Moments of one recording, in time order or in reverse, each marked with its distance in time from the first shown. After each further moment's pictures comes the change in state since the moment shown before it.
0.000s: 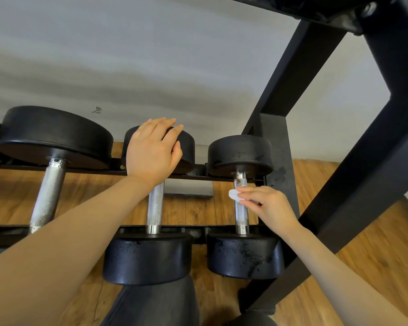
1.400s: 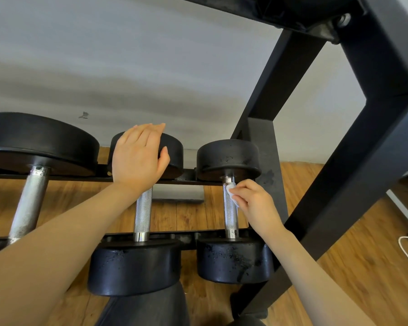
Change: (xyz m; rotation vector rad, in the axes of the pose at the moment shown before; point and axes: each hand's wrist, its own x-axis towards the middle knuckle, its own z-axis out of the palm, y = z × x) left_hand 0.002 0.009 -0.011 -0.009 -0.067 -0.093; right_hand 0.010 -0.018 -0.003 -0.112 0.011 0.125
